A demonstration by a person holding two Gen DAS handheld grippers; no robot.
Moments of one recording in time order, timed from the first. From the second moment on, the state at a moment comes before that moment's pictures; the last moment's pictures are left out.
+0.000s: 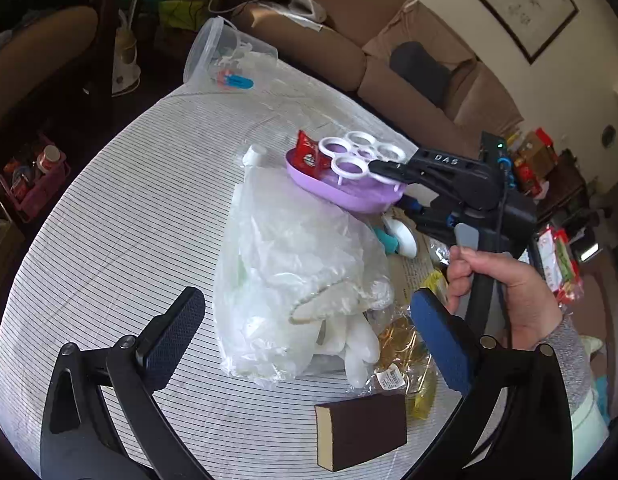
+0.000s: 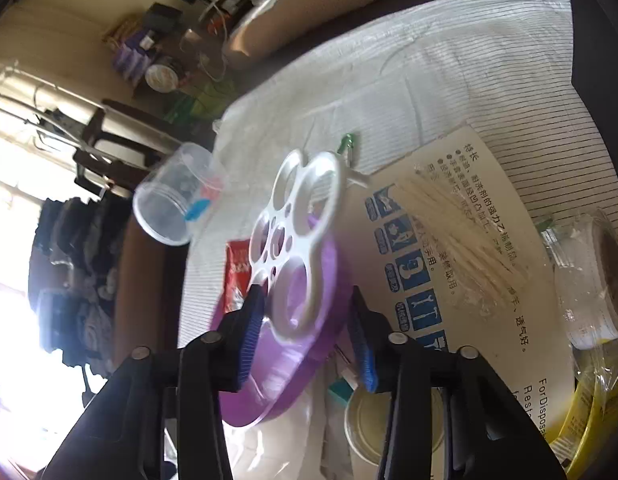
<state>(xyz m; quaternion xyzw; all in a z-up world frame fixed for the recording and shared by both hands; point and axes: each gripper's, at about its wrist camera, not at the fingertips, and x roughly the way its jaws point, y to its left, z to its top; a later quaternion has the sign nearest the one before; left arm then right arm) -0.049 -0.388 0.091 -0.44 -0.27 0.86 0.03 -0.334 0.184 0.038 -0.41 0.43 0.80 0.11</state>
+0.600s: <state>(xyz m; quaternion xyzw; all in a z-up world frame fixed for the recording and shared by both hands) -0.047 -0.377 0.091 -0.44 -0.28 0.85 0.04 -0.338 0.136 0.051 -0.46 0.35 0.81 0.08</state>
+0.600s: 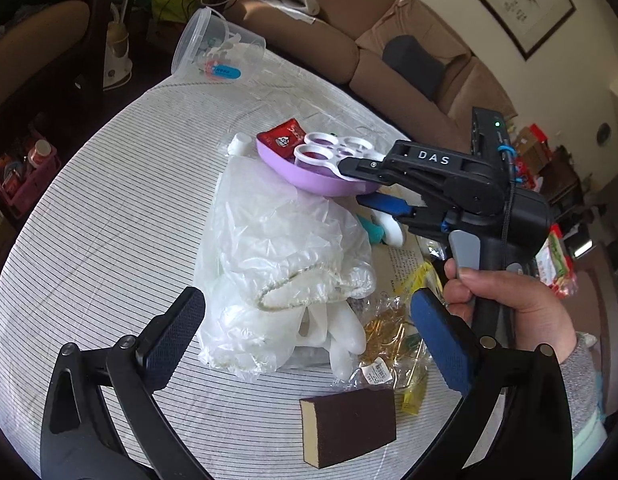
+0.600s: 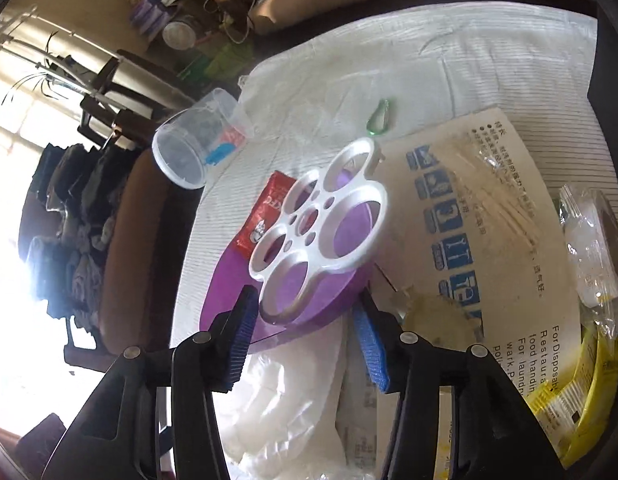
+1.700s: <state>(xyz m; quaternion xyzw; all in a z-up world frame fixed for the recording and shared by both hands) -0.050 -0.332 0.087 -0.46 -0.28 0.83 0.12 -0.251 0.064 0.189 -0.44 0.07 0.89 0.06</state>
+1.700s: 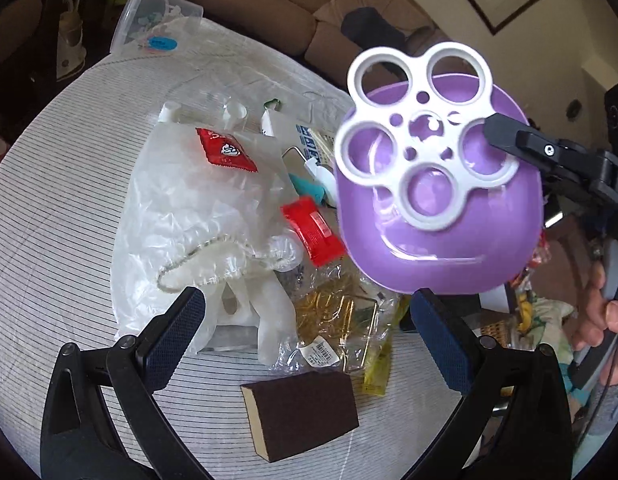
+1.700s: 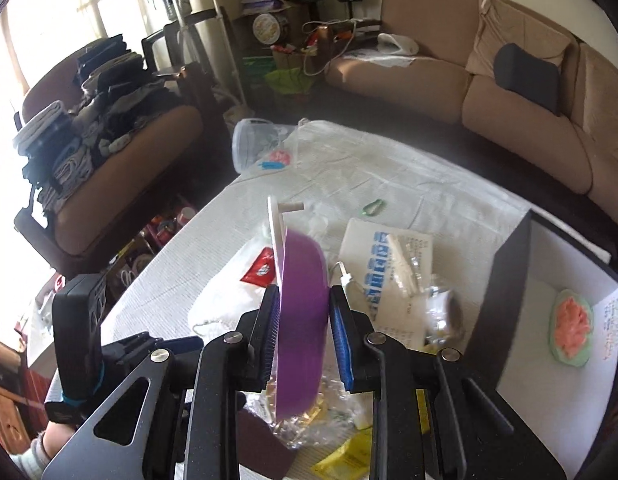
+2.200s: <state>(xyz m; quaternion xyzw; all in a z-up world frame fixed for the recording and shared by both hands) -0.050 -0.307 0.078 -0.44 -0.38 0.78 0.24 -0.216 0.076 0.230 -0.43 0.13 0.89 0.04</state>
